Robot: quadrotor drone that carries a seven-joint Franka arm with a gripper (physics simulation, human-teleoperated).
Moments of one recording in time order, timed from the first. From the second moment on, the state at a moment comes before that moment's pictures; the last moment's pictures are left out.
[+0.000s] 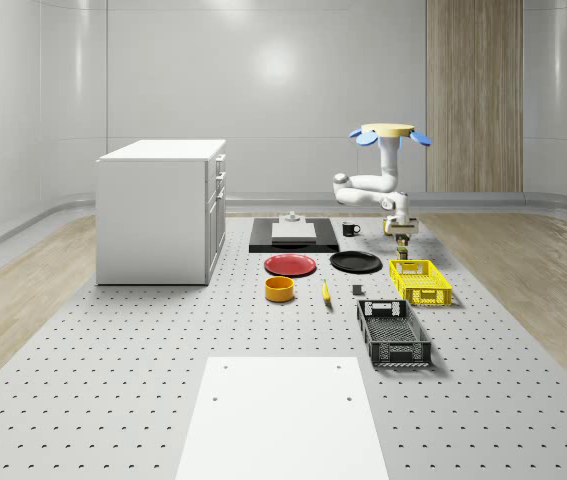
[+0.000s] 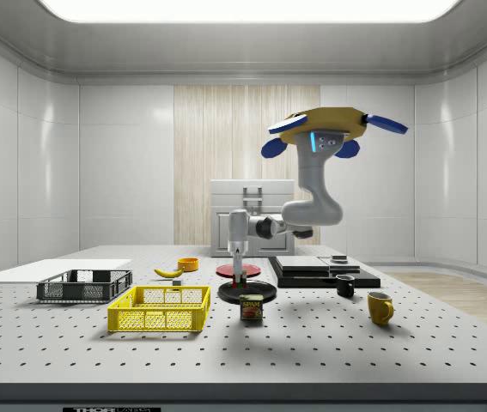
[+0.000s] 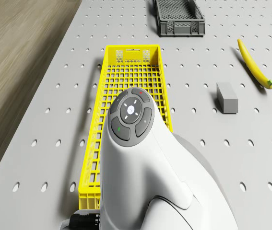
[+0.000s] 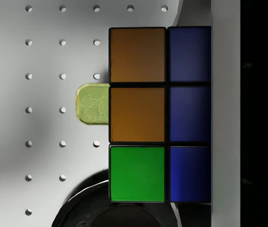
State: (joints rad) arm -1.21 -1.47 1.32 -2.84 -1.83 1.55 1.70
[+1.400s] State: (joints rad) arm -1.22 -1.51 1.33 -2.84 -1.82 1.58 1.71
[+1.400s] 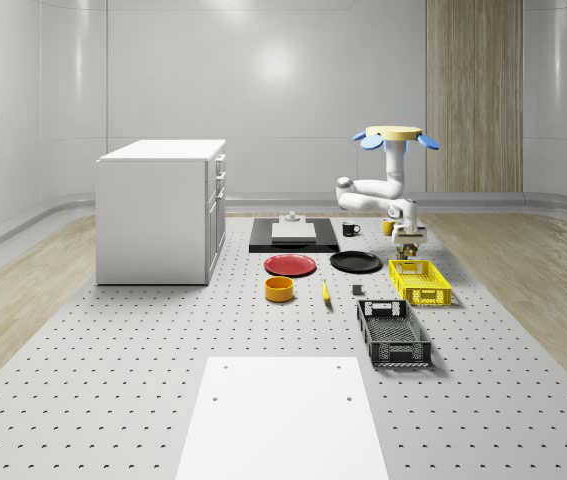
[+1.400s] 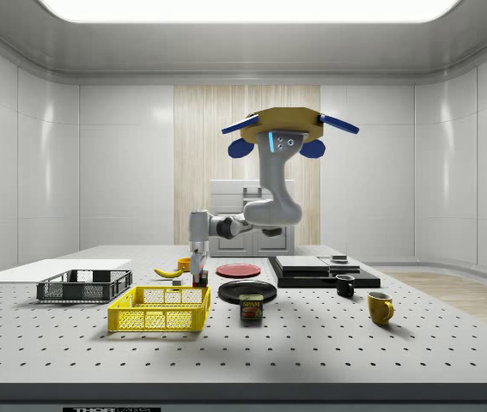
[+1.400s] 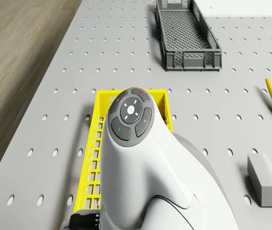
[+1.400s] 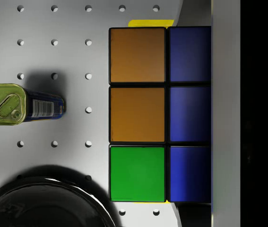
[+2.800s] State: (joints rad) arm -1.24 -1.53 1.22 -2.81 -1.92 1.65 1.71
